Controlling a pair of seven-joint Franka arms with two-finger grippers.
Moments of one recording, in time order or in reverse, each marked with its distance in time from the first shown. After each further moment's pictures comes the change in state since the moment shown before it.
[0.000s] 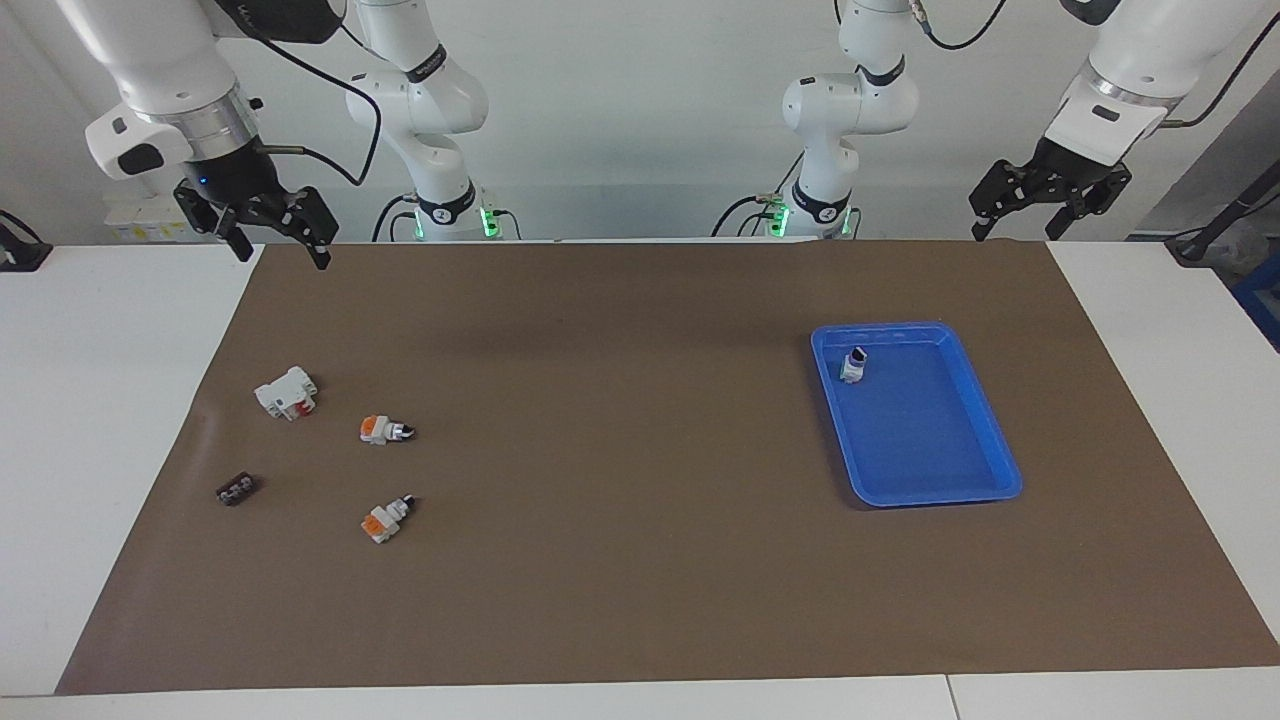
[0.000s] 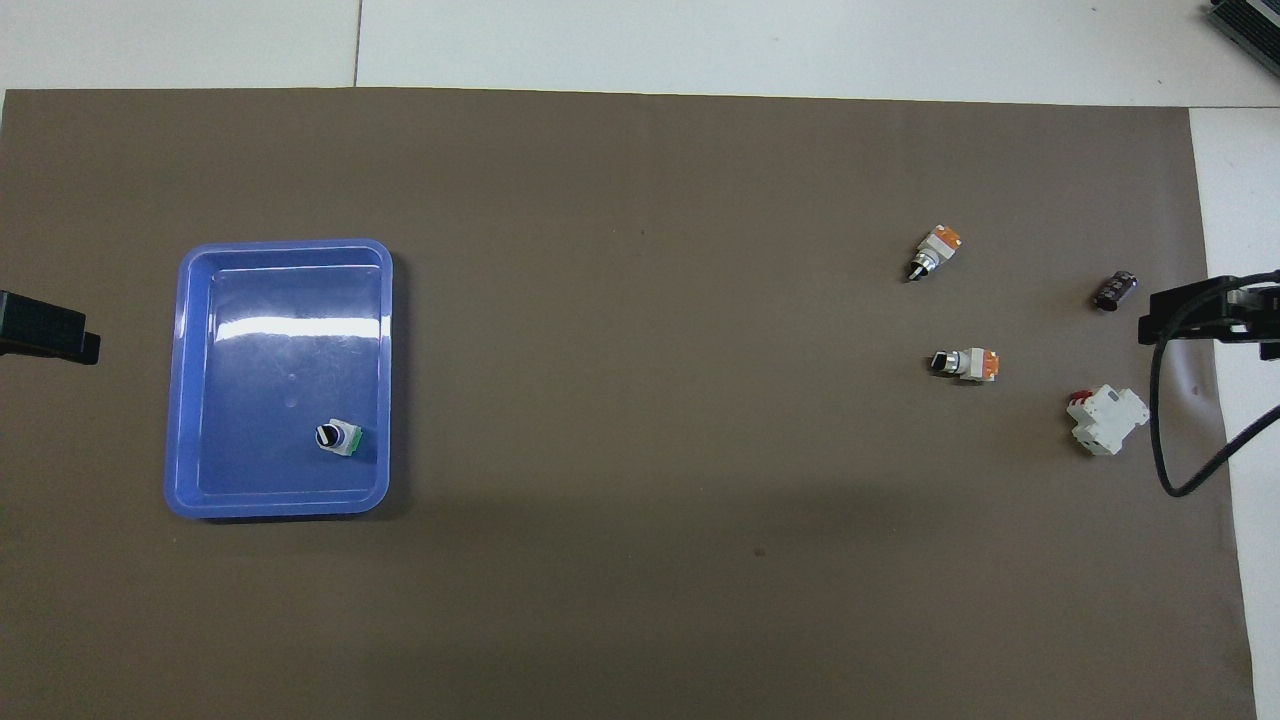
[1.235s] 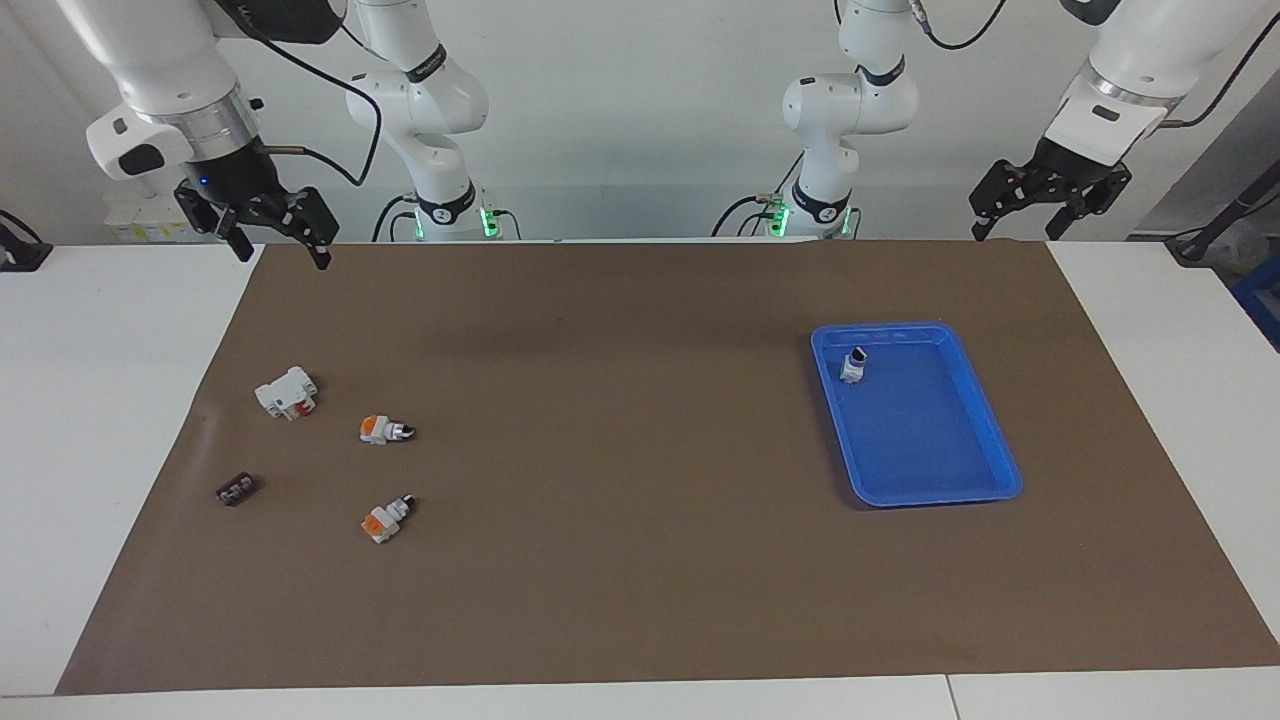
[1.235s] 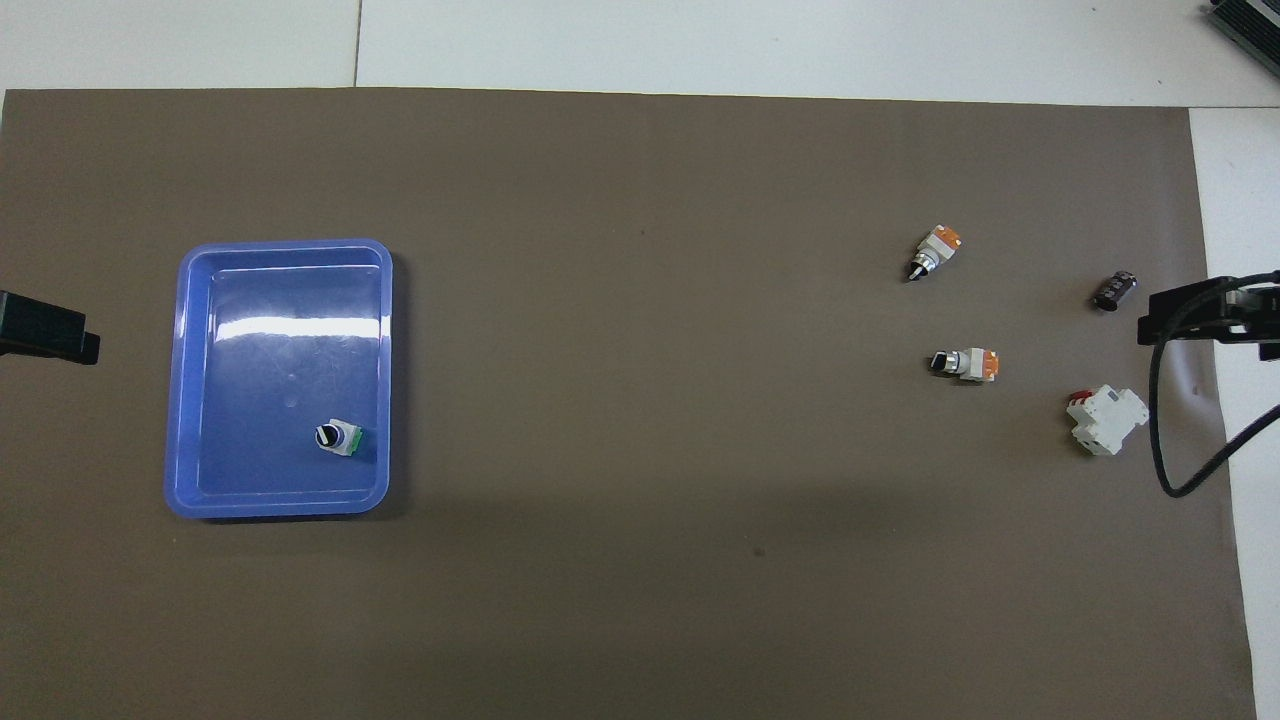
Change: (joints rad) left arm 0.000 0.000 0.000 0.000 0.000 0.000 0.000; right arm 0.001 0.000 0.000 -0.002 0.000 -0.001 0.000
